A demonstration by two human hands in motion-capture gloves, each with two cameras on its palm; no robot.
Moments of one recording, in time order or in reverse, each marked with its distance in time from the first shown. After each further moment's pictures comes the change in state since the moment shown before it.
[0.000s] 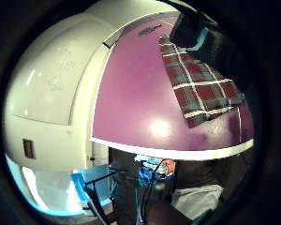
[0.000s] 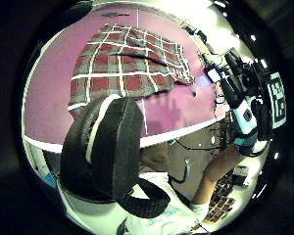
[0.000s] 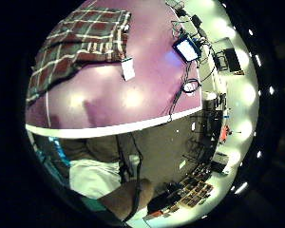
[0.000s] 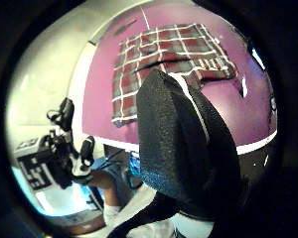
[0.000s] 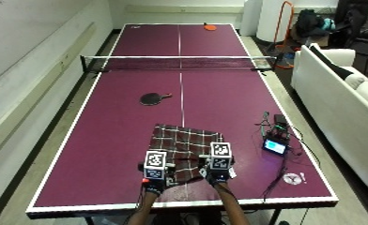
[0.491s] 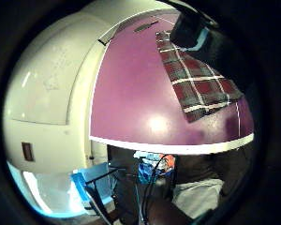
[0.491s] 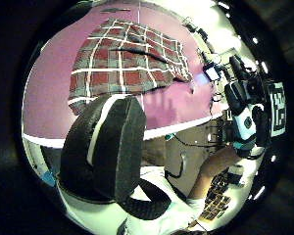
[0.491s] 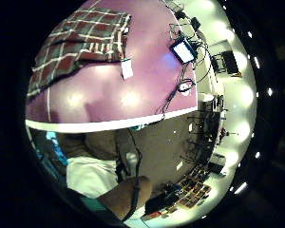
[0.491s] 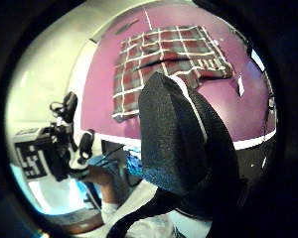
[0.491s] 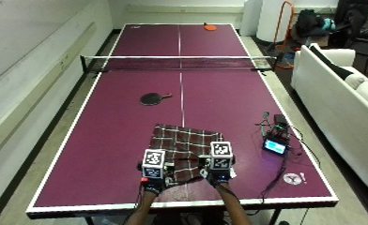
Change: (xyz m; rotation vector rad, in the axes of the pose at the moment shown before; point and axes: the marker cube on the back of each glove) left arm -0.003 0.003 -0.009 -0.019 0.022 0.016; right arm 0.000 0.016 -0.017 -0.022 0.016 -0.014
